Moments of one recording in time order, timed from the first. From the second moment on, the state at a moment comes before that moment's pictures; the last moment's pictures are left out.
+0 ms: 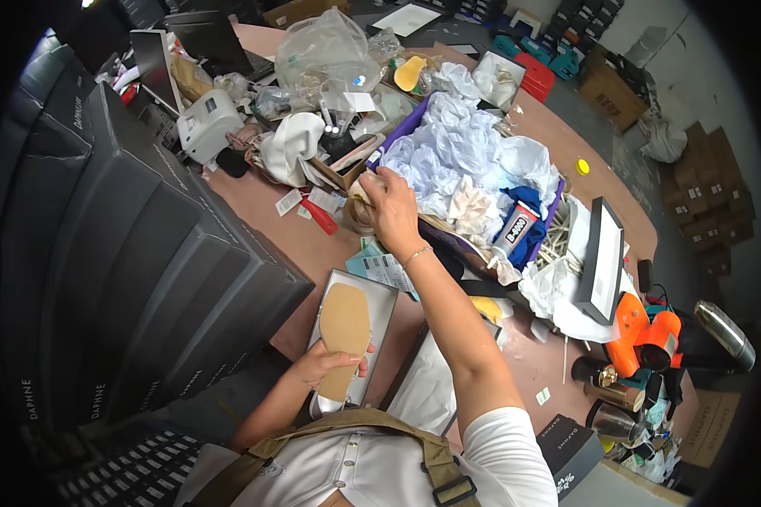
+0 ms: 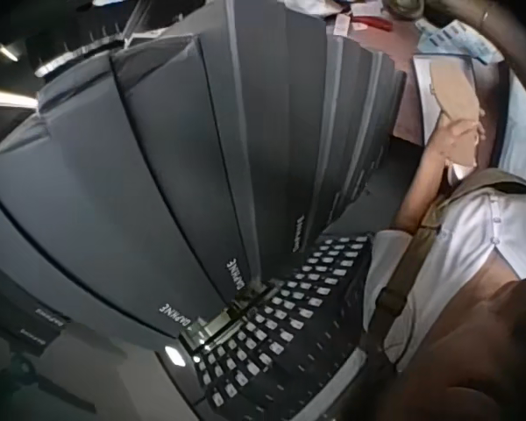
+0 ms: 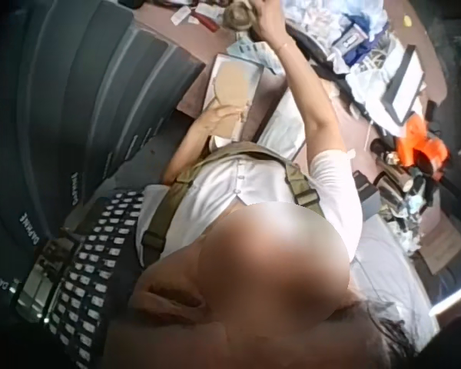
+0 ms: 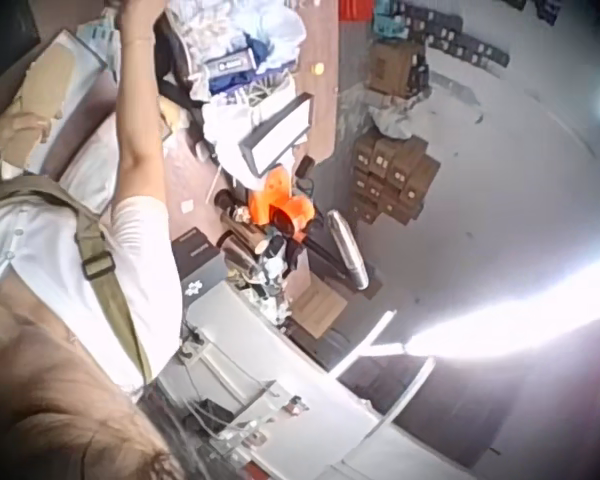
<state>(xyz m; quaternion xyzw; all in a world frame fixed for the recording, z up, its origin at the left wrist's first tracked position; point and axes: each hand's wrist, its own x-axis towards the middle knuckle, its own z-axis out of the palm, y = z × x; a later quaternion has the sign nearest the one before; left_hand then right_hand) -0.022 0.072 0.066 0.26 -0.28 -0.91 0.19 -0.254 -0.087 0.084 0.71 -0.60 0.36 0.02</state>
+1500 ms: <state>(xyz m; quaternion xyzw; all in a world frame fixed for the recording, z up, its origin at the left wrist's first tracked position) -0.014 0.138 0.086 0.18 -0.36 -0.92 0.02 -0.203 0.234 0.136 0.71 -0.60 0.34 -0.17</state>
